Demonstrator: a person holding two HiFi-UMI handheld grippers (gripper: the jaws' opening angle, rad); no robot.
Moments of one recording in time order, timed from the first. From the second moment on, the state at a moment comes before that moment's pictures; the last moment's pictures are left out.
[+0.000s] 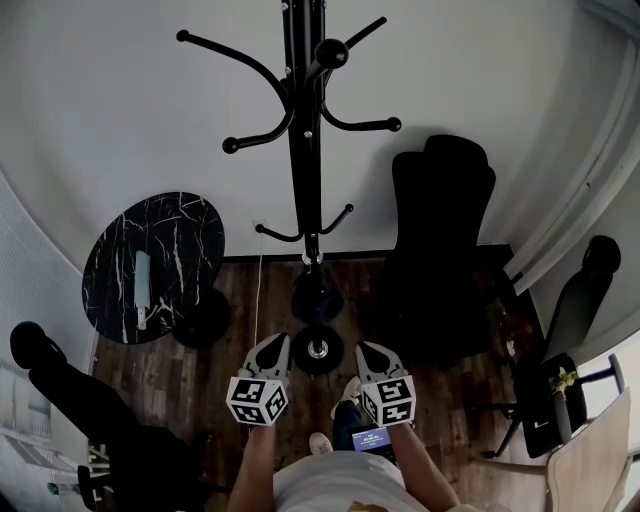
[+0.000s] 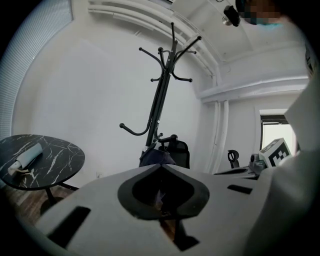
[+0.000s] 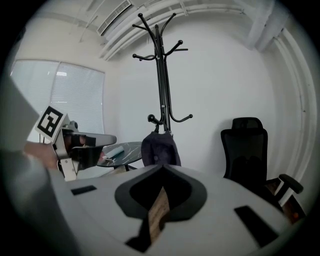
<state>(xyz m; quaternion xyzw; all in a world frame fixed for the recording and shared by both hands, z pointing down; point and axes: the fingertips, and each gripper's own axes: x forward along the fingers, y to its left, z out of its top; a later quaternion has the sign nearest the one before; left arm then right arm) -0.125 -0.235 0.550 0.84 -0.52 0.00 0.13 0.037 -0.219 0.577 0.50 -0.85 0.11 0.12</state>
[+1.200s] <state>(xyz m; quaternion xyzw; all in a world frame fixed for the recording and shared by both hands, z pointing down) -0.126 -0.288 0.601 0.83 -0.53 0.05 0.17 0.042 -0.277 0.603 0.50 -0.84 0.14 0.14</state>
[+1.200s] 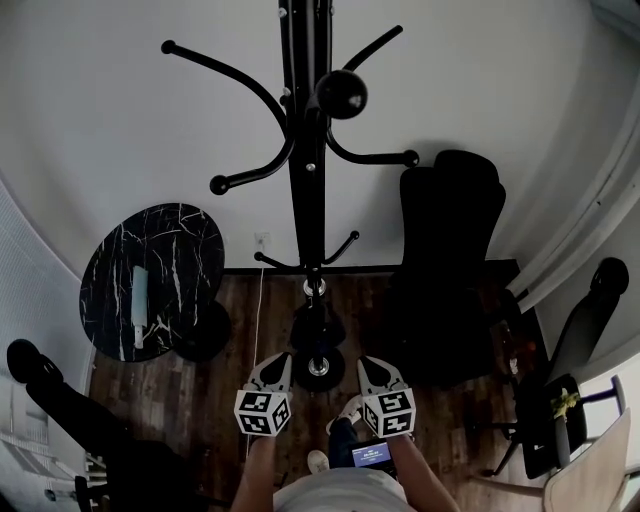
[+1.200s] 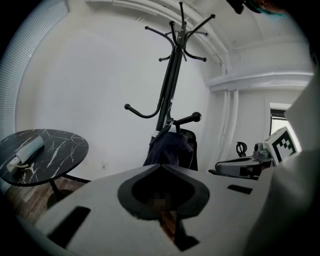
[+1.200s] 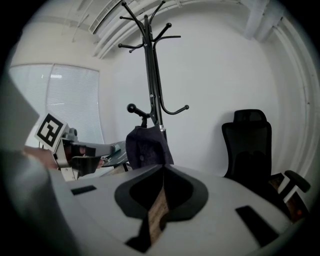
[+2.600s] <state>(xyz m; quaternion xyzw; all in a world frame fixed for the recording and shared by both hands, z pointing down) -0.113 -0.341 0.648 0.83 -0.52 0.12 0.19 0.003 -0.349 0.634 0.43 -0.87 0.14 0.21</state>
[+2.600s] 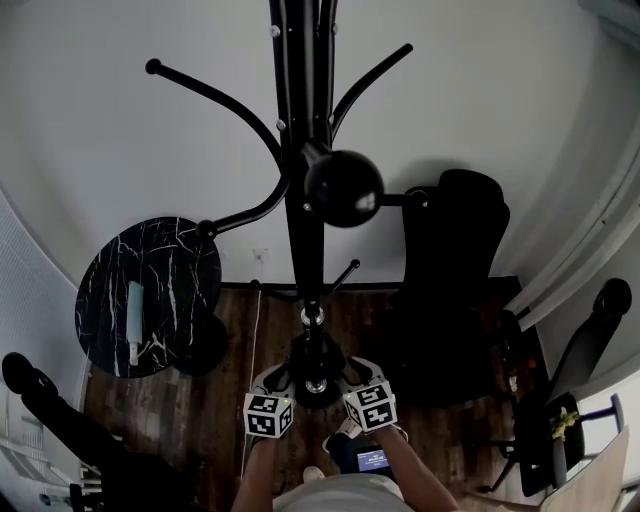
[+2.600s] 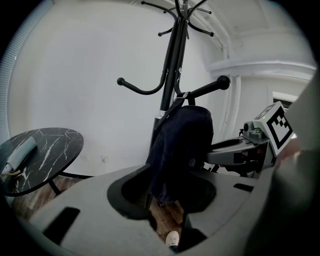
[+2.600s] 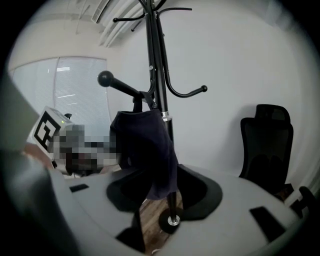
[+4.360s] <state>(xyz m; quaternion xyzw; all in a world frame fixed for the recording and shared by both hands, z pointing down) -0.102 -0.302 0.622 0.85 -0.48 0.12 0.17 -0.001 -0.316 0.616 0.43 -0.87 0.11 0.22</state>
